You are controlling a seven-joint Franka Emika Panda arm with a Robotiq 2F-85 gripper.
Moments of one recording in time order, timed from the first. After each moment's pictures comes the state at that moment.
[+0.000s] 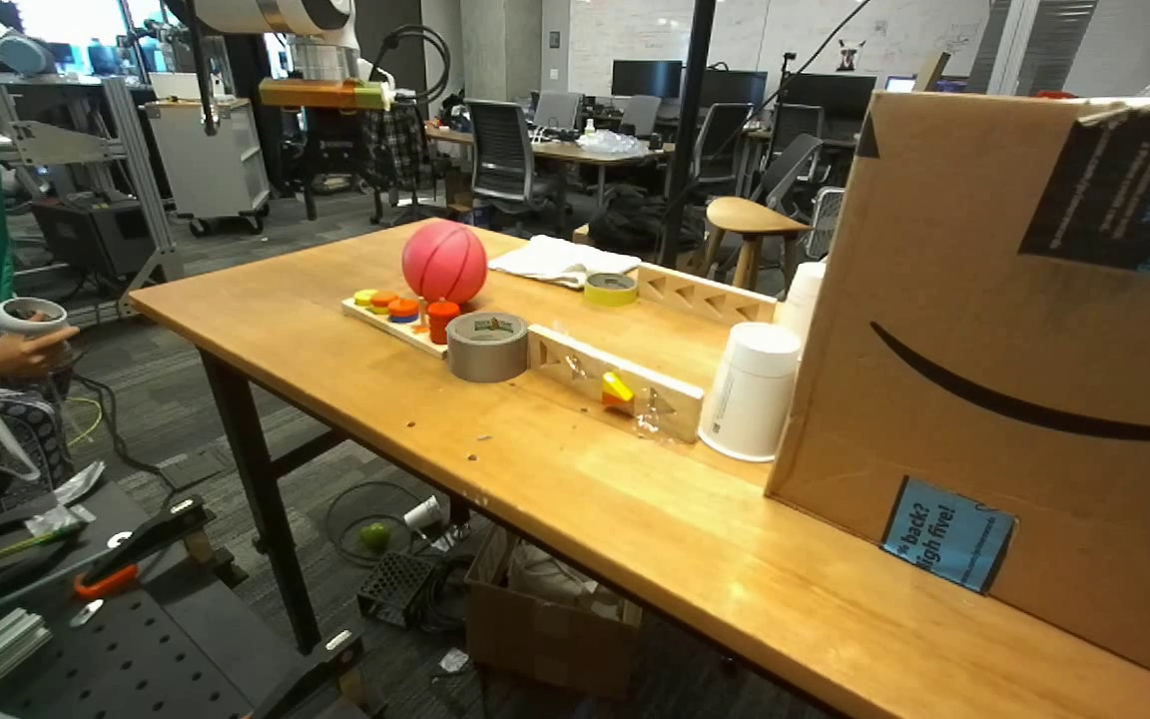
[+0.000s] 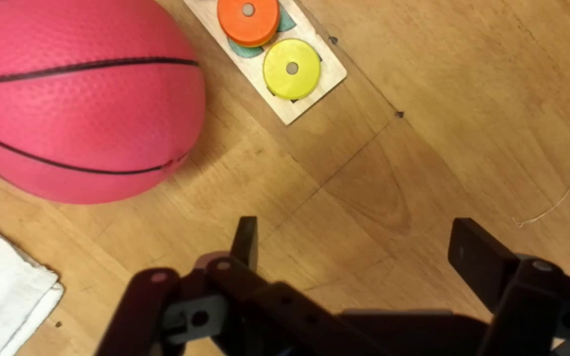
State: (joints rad) arm 0.32 0.43 0.27 -1.69 -0.19 2.01 -0.17
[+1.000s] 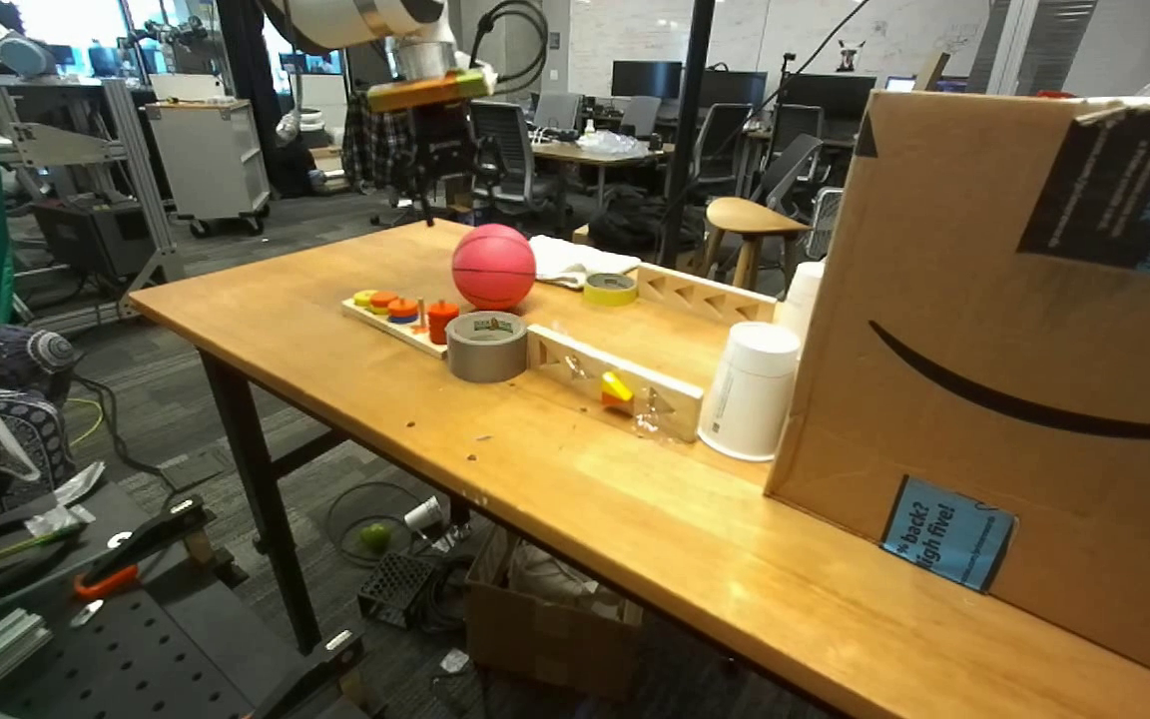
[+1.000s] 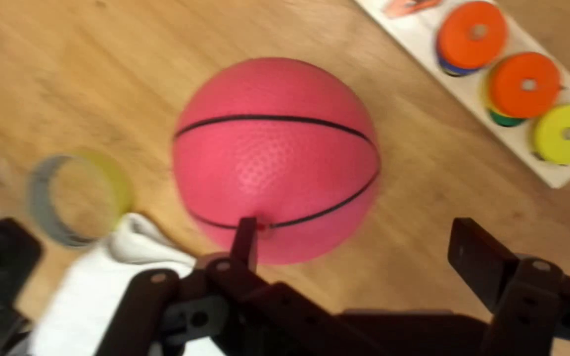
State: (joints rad) arm 0.25 0.43 0.11 -1.65 -0.35 2.01 -0.17
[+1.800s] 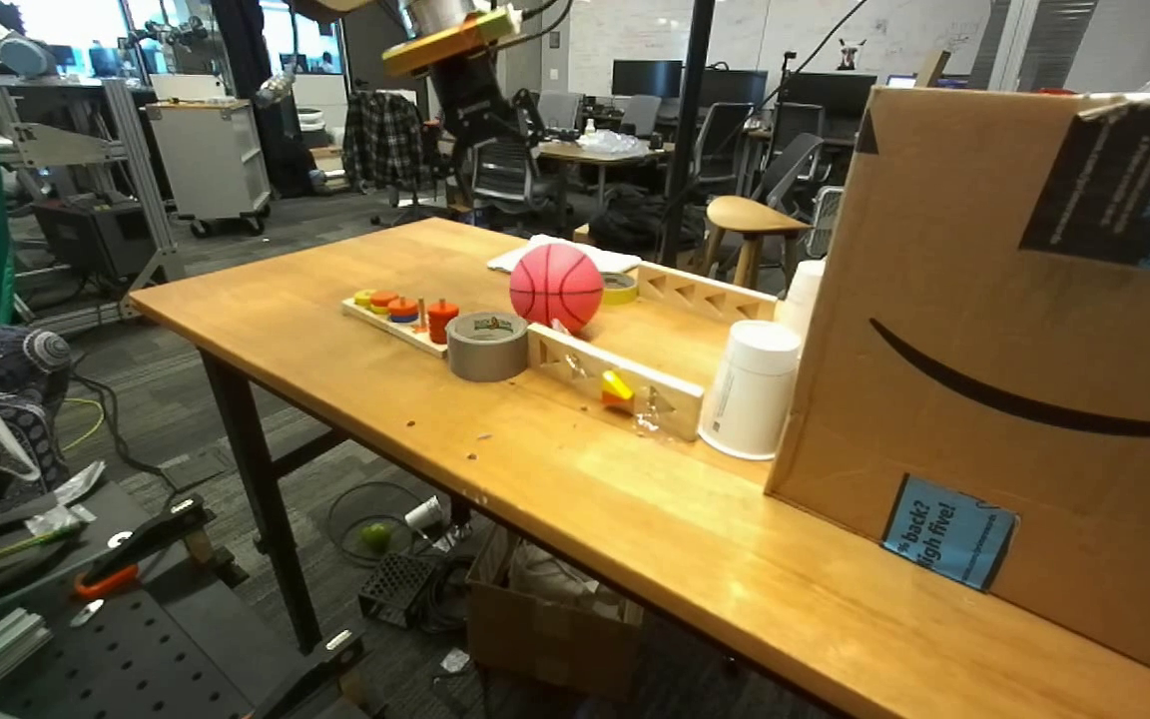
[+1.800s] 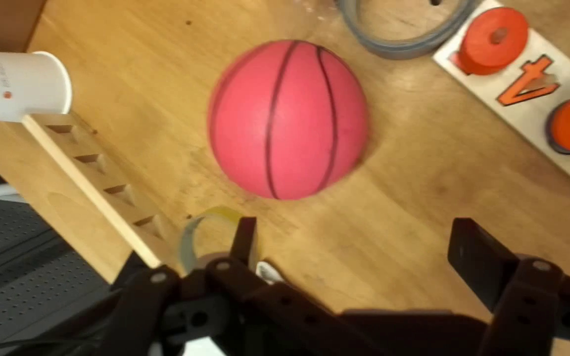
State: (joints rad) arm 0.19 0.27 0.11 -1.80 -0.48 2.02 -0.12
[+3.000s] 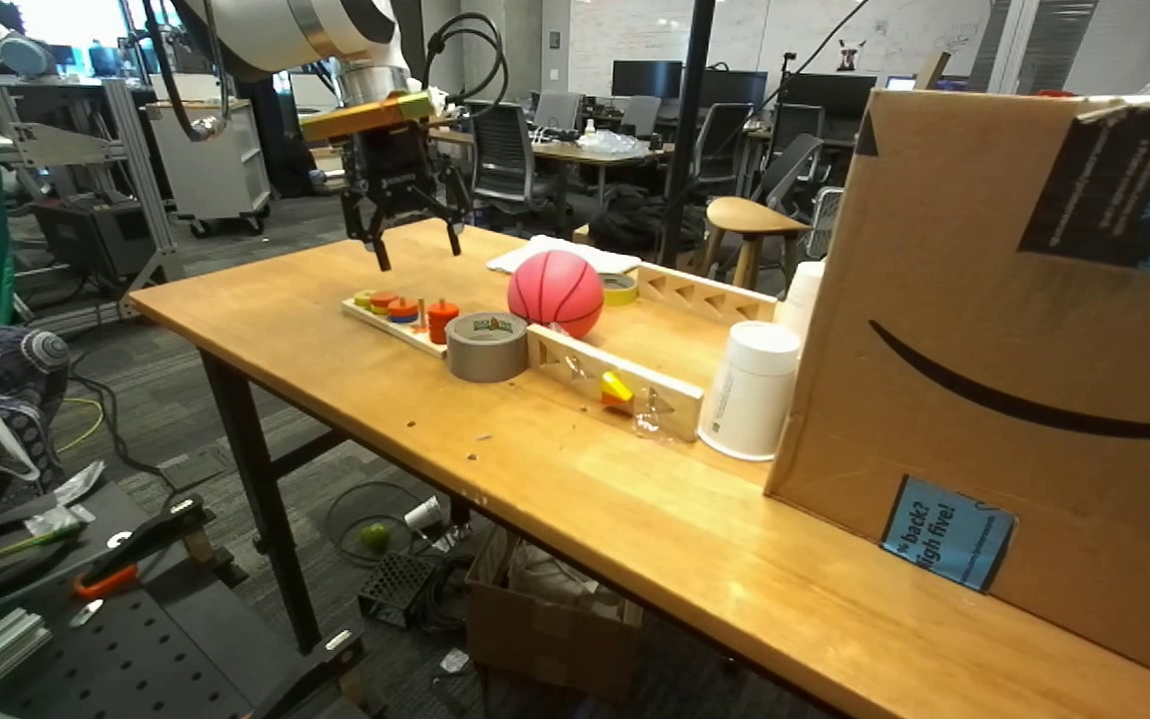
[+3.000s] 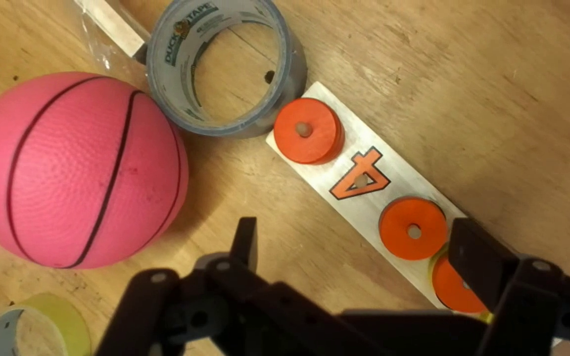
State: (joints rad) arm 0.22 0.23 0.17 -2.03 -0.41 2.05 -0.05
